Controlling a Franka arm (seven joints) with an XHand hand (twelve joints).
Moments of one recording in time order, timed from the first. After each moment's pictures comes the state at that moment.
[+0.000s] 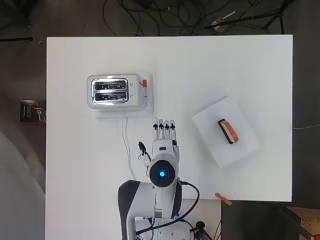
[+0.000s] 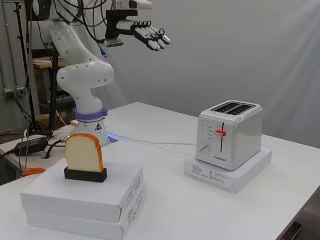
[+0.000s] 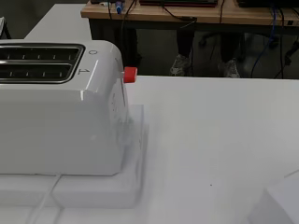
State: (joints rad) arm -0.01 -0.77 -0.03 -2.34 -0.04 1.58 -0.94
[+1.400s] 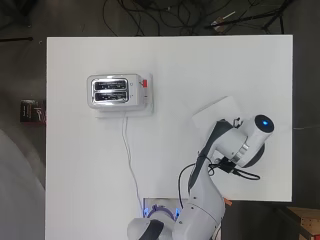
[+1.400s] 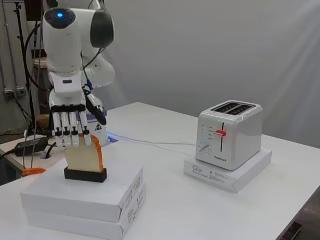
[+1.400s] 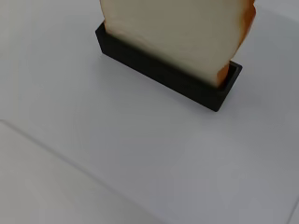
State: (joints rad) arm -0.13 -0.02 -0.52 -2.04 -0.10 1.59 -0.93
